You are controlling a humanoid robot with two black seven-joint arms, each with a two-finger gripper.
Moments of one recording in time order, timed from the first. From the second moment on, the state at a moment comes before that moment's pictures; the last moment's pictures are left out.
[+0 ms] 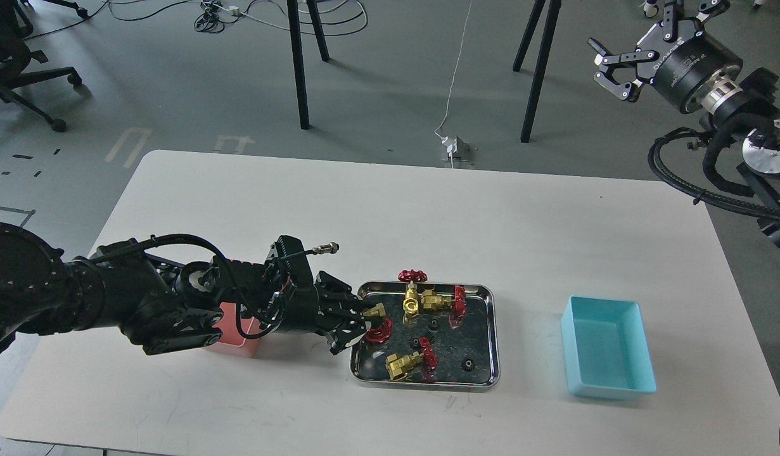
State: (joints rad) left arm -1.13 0.21 0.73 -0.90 1.40 0.40 -0.49; right arm 0.99 -0.50 0.67 0.66 0.18 0.49 0.00
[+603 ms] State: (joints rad) left arm -1.15 0.35 0.65 -0.97 1.39 0.48 -0.49; right arm 1.00 -0.50 0.67 0.66 0.18 0.49 0.01
